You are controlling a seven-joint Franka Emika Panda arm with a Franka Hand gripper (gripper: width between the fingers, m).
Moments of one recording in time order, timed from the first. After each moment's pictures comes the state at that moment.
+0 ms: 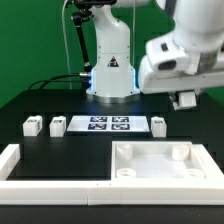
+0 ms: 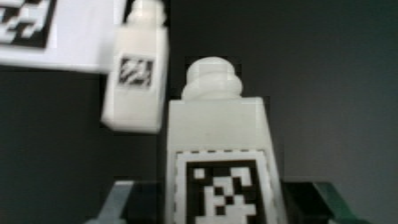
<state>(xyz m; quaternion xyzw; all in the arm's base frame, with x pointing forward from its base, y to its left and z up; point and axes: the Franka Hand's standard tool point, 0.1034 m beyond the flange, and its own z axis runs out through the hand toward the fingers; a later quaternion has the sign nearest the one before) 0.456 0.129 0.116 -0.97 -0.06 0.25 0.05</state>
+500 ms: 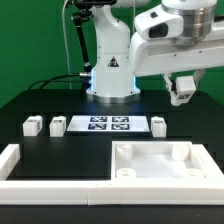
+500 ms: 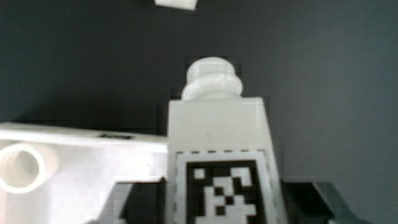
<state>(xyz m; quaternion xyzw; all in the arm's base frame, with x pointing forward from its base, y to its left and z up) 0.491 0.120 0.136 -0.99 -0.06 0.10 0.04</state>
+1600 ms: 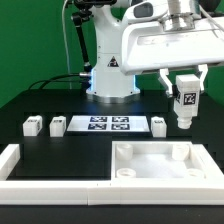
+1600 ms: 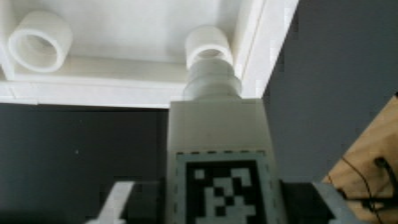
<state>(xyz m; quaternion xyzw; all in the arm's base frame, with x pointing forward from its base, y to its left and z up) 0.588 0.103 0.151 -0.96 -0.06 -0.27 0.05</state>
